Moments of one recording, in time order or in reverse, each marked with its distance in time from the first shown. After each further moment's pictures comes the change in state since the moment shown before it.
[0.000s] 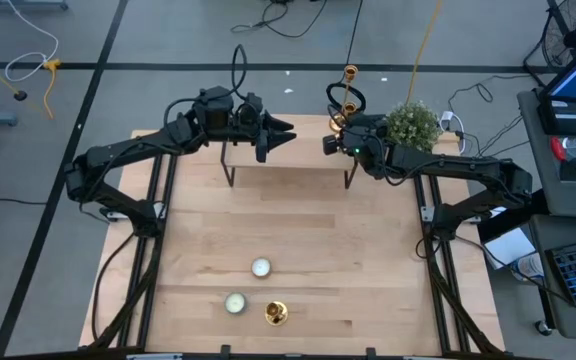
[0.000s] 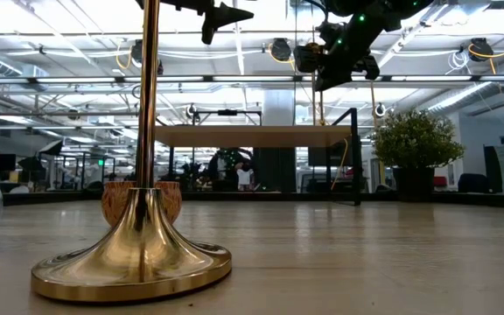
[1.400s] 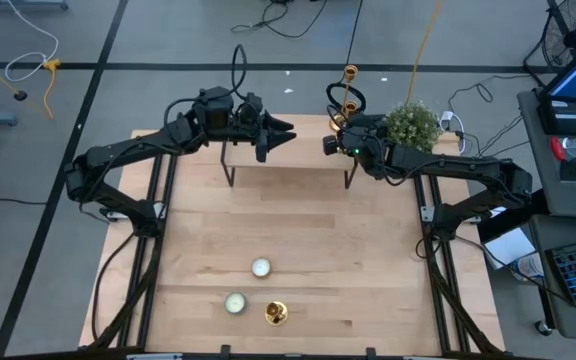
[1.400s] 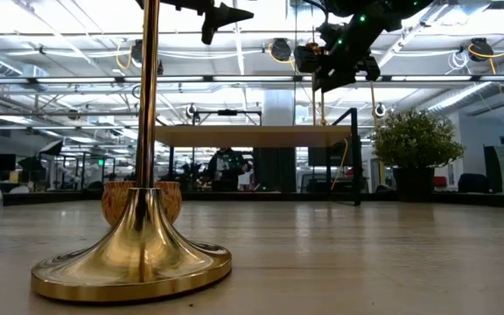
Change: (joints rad) left arm 0.000 0.000 0.000 0.002 -0.001 -0.011; right arm 0.003 0.000 0.000 -0.016 -0.003 0.028
